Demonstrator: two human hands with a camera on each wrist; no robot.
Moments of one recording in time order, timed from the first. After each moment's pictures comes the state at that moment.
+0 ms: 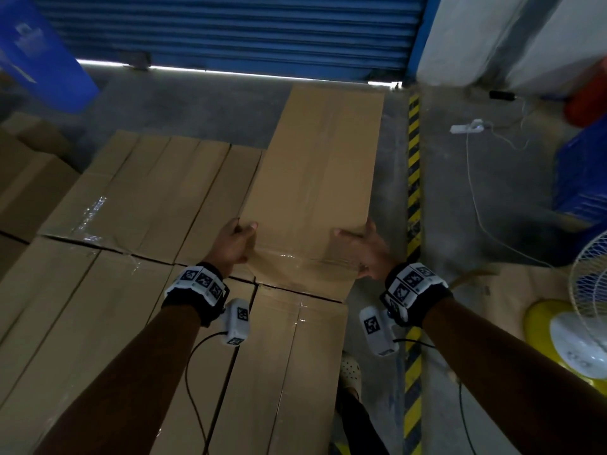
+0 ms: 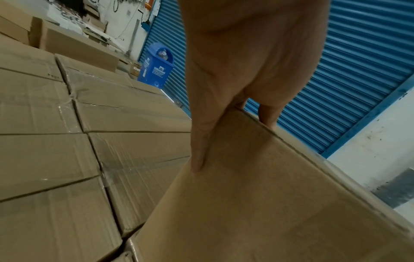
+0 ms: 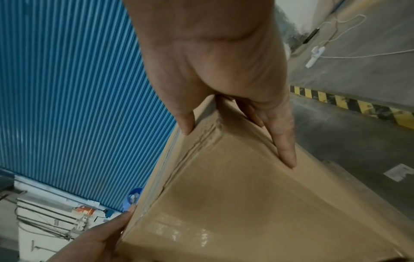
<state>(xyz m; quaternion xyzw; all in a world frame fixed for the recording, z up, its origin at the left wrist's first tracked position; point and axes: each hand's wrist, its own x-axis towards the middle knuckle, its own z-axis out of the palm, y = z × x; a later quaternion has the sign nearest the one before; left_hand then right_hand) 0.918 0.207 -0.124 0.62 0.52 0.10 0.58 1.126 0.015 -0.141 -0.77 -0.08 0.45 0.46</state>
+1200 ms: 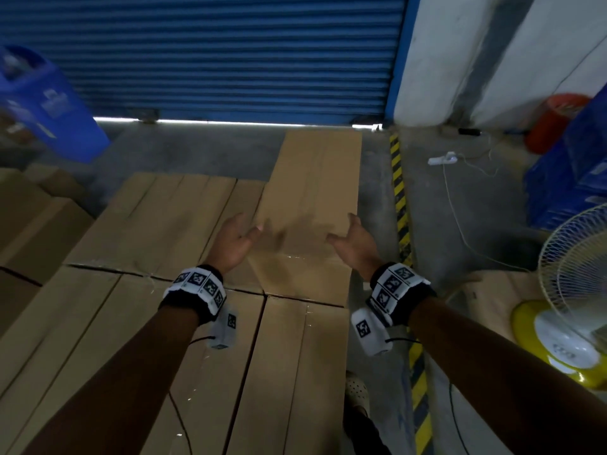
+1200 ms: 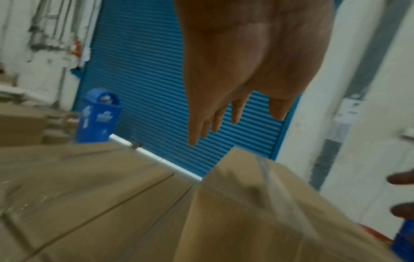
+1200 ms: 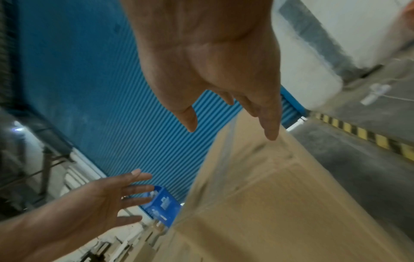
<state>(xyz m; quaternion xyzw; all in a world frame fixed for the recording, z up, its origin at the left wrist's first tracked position) 0.877 0.175 -0.028 0.80 0.43 0.12 0.40 1.057 -0.006 -0.038 -0.85 -0.24 0.26 0.39</state>
